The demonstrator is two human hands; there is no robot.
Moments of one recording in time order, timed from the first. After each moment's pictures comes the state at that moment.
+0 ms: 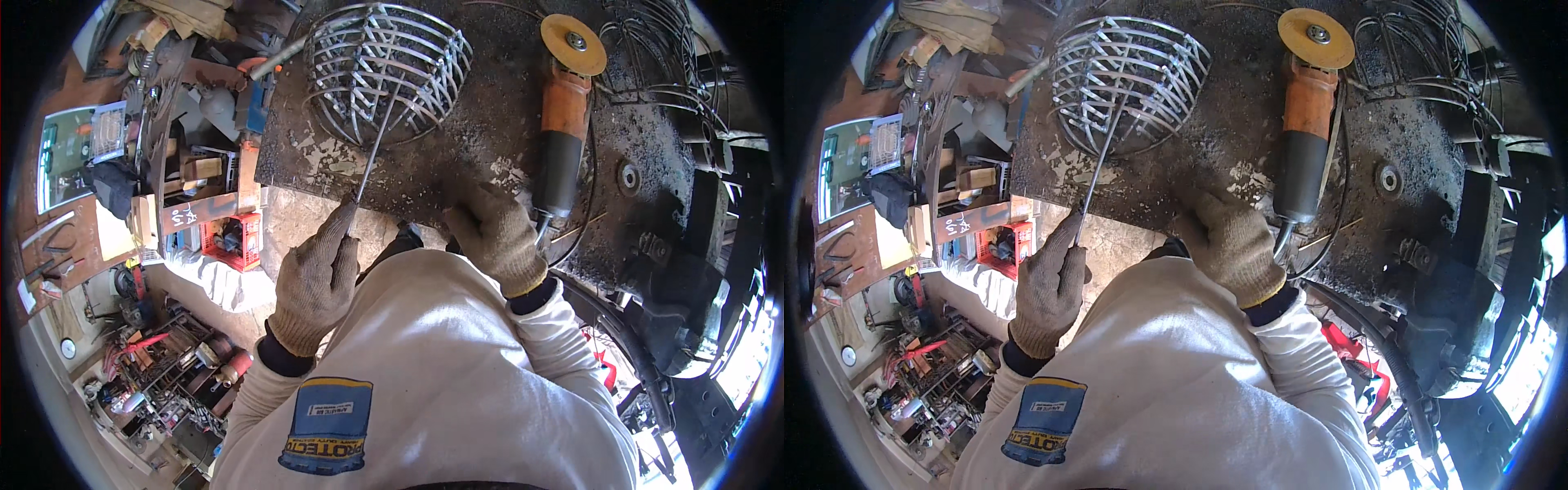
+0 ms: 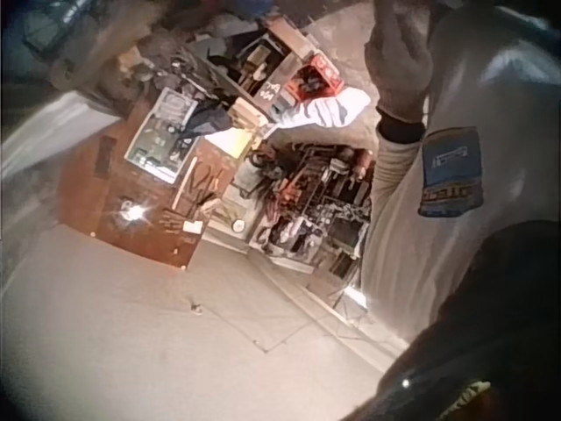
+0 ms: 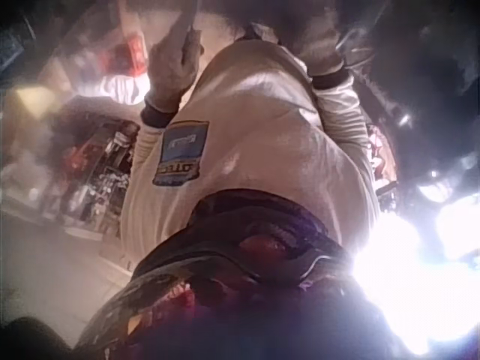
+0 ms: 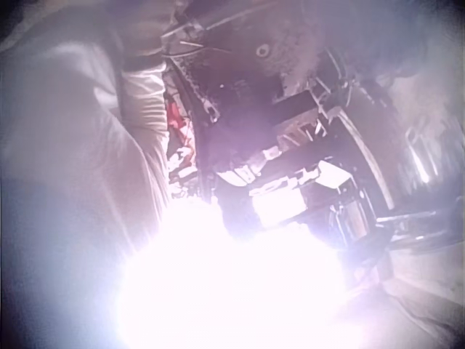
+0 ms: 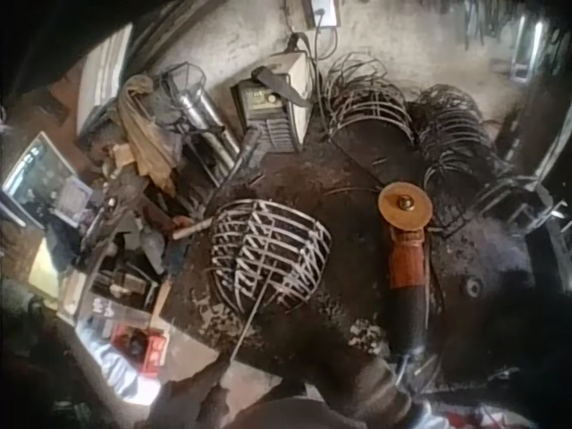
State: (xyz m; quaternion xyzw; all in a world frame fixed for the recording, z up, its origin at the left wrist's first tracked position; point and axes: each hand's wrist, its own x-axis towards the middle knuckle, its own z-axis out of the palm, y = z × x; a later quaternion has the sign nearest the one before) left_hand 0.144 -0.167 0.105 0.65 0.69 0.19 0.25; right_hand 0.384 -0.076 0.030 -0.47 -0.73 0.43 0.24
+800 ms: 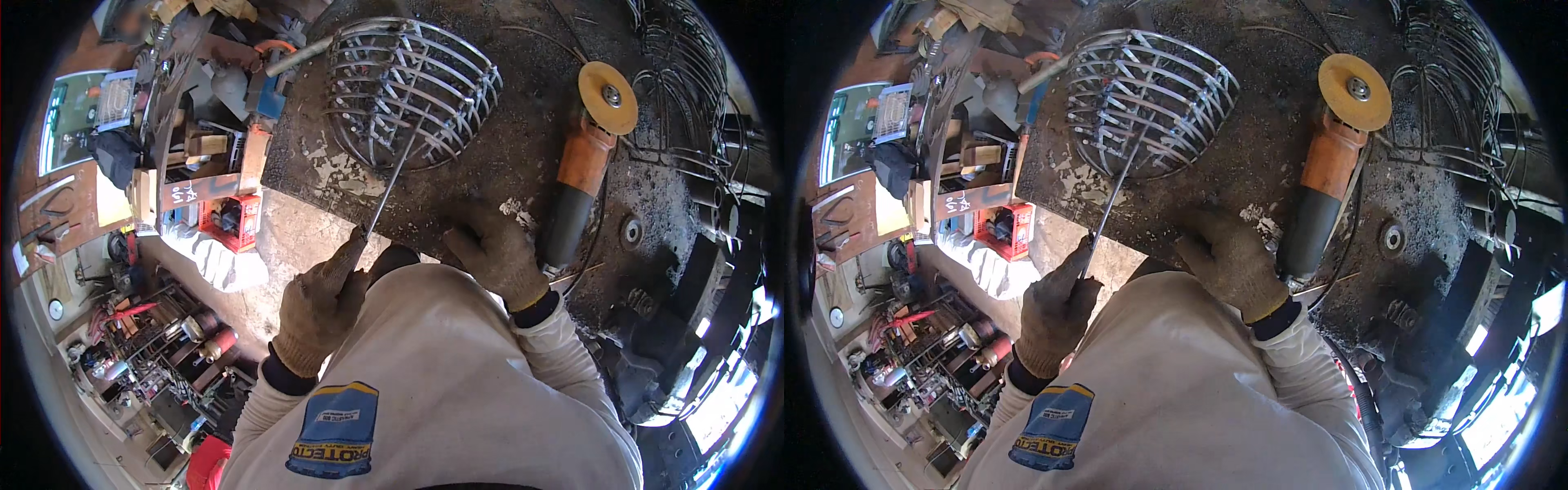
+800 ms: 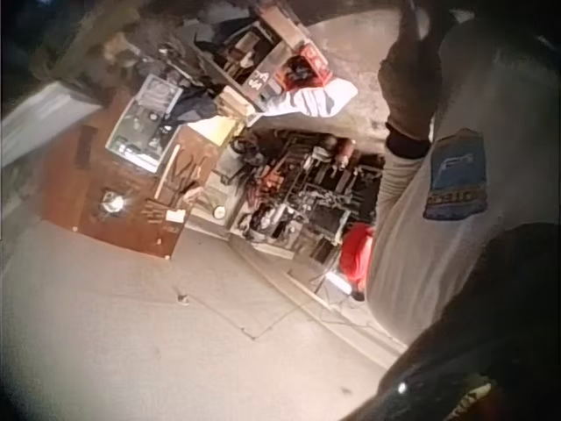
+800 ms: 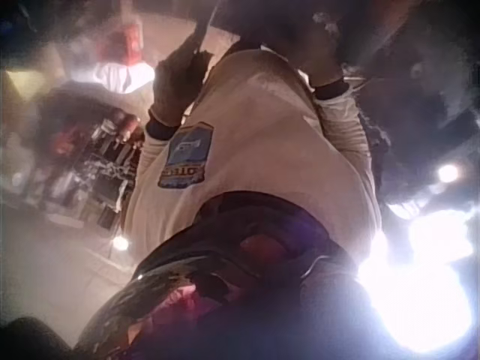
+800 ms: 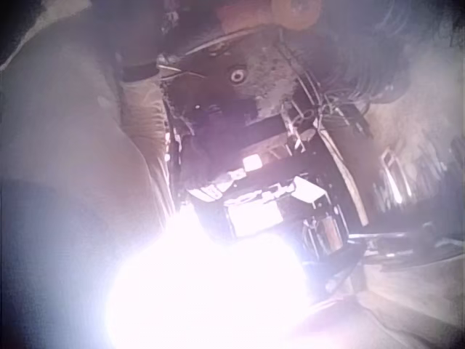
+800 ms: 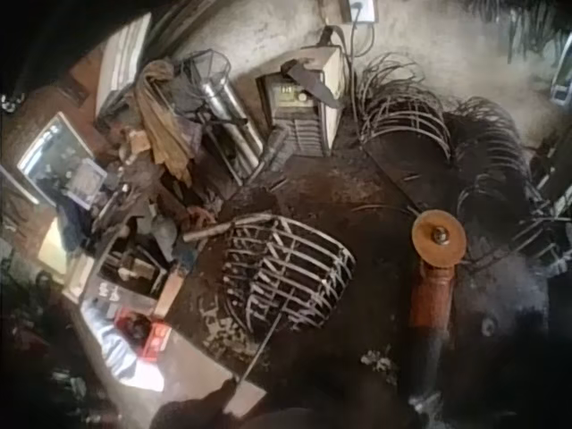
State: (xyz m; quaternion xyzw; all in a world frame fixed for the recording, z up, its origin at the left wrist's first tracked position) left_hand 0.153 -0.155 0.119 0.59 0.75 0.12 0.27; right_hand 0.380 -0.037 0.020 -0.42 -0.73 0.51 0.17
